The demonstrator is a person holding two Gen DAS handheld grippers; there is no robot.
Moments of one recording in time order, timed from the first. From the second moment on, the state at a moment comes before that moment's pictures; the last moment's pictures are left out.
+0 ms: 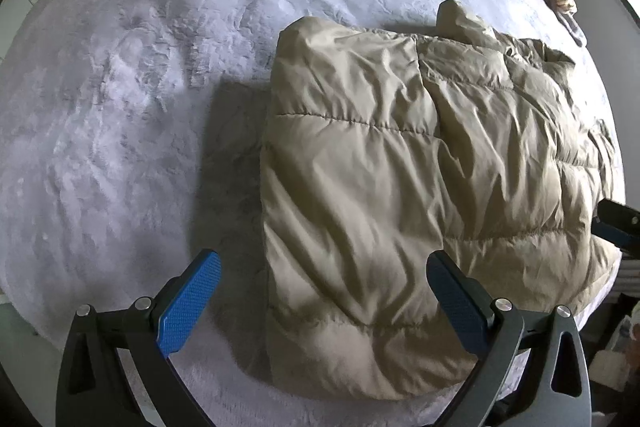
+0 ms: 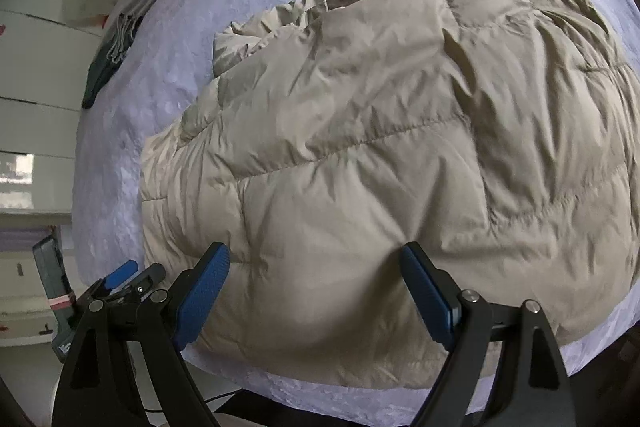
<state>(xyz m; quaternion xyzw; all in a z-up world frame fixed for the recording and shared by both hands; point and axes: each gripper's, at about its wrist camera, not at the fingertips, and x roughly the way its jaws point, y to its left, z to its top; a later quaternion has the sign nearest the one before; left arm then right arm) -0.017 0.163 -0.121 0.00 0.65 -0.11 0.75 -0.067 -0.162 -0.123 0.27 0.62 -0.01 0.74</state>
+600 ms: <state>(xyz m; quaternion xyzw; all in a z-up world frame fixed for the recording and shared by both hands) 0.032 0.214 -0.199 -0.19 0.70 -0.29 0.62 -0.057 -0.155 -0.148 0.25 0.65 -0.01 0.72</state>
